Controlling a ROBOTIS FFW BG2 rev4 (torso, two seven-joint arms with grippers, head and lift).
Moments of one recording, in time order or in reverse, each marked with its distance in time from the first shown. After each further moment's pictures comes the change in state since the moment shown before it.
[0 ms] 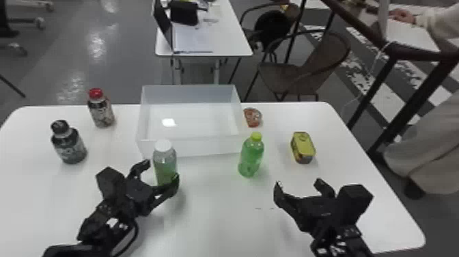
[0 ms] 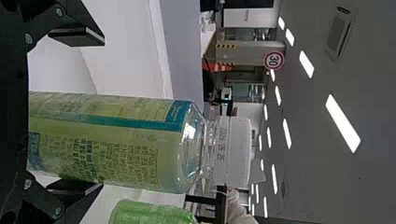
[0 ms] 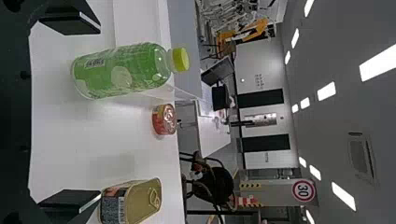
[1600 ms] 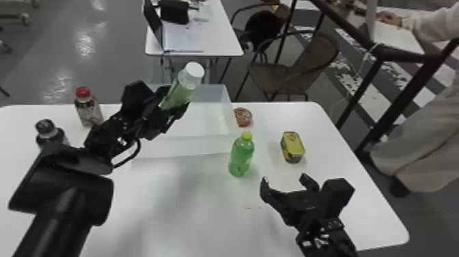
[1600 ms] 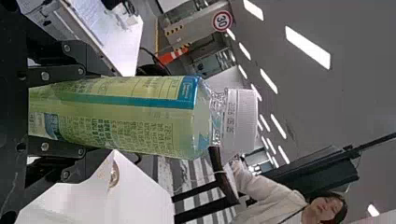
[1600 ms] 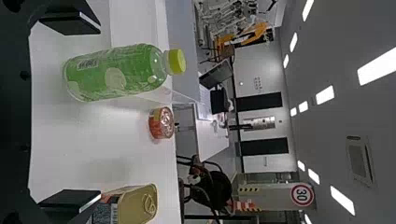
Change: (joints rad) left arm -0.219 0.002 -0.094 -0.291 -0.375 0.219 -0.022; right arm -0.037 -0.003 0.011 0.034 0.001 -0.003 0.012
